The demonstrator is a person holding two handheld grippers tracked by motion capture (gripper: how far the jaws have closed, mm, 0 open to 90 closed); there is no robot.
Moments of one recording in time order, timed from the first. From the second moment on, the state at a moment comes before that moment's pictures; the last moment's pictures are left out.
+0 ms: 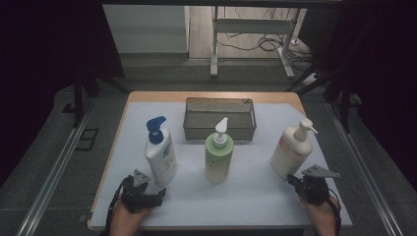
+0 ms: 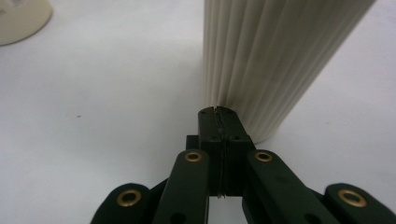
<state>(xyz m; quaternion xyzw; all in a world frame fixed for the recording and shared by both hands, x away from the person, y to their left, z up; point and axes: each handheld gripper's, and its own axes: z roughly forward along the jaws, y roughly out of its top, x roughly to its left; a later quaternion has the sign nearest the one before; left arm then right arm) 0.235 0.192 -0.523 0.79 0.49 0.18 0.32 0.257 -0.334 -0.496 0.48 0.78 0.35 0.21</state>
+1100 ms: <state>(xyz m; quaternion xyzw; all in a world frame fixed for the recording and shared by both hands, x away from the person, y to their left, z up) 0.234 0.193 -0.524 0.79 0.49 0.18 0.32 0.237 -0.343 -0.471 0.49 0.76 0.35 0.22</state>
